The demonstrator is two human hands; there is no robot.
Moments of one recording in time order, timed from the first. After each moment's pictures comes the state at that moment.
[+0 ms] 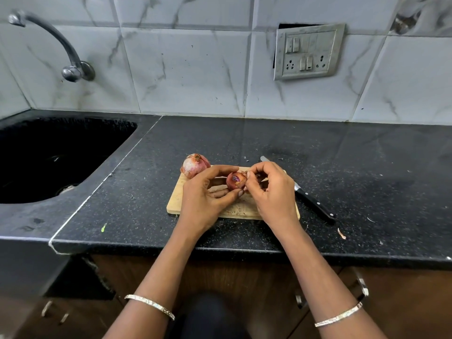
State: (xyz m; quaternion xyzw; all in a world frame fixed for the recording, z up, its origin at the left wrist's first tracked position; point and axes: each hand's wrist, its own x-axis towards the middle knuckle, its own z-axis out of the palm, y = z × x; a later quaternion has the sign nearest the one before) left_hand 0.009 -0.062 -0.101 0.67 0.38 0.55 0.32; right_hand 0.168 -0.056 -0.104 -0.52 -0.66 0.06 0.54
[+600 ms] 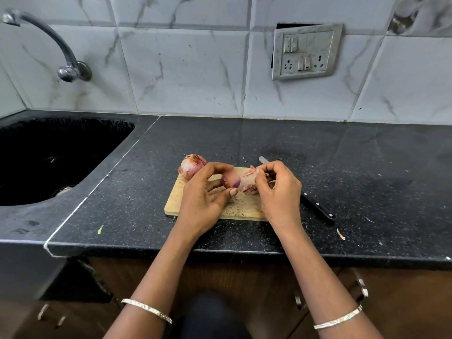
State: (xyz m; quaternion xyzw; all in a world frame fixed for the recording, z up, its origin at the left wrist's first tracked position) left_hand 0.009 -0.060 -0.103 0.68 0.38 0.54 0.32; right_hand 0.173 -0.054 -0.106 -0.58 -0.58 0.09 0.57
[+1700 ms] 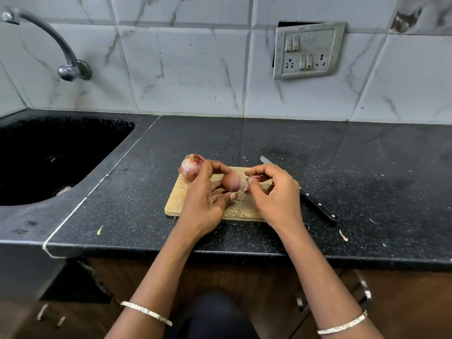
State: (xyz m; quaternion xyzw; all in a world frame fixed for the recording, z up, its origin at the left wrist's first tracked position) left_hand 0.008 -0.054 -0.109 0.68 0.37 0.53 0.35; right_hand 0.171 -0.061 -0.100 -0.54 -0.64 0.09 0.54
